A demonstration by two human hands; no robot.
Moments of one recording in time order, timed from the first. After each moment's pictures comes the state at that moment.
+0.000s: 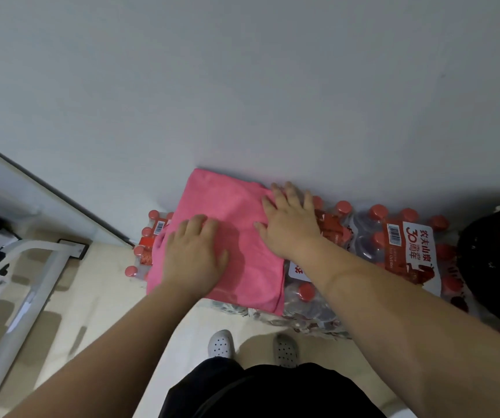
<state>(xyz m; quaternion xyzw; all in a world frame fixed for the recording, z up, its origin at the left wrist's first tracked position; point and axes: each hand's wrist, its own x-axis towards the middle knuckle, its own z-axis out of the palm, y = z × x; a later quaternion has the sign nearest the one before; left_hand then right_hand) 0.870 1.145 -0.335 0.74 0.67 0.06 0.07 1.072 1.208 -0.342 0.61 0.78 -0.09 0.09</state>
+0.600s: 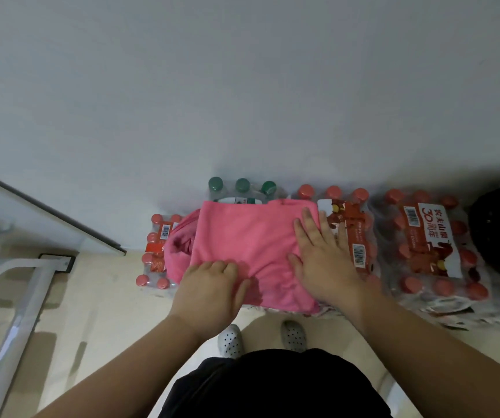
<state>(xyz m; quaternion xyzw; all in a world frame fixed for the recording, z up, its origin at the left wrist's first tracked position) 0.813 1.113 -0.343 0.86 0.50 0.03 0.07 1.060 1.129 -0.359 0.67 0.72 -0.13 0.09</state>
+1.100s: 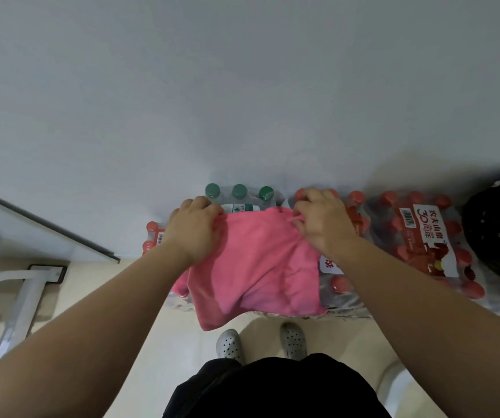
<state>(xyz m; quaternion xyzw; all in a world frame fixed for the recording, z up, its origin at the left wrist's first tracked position) 0.804 1.236 -0.335 0.81 0.57 0.01 0.14 1.079 1.203 -0.349 0.68 0.73 -0.09 -0.05</state>
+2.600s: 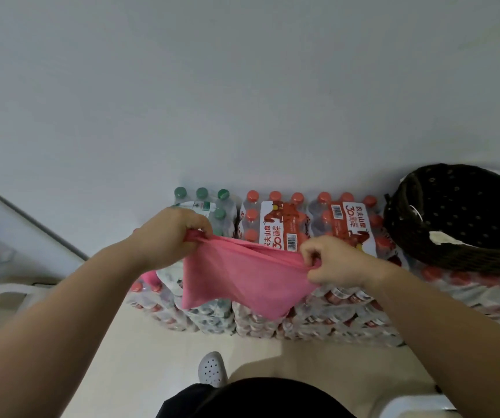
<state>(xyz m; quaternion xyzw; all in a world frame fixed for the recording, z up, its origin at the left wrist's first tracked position) 0.861 1.112 -0.217 0.88 0.42 0.11 0.20 1.194 1.047 -0.275 0.57 0.71 -0.40 -0.11</state>
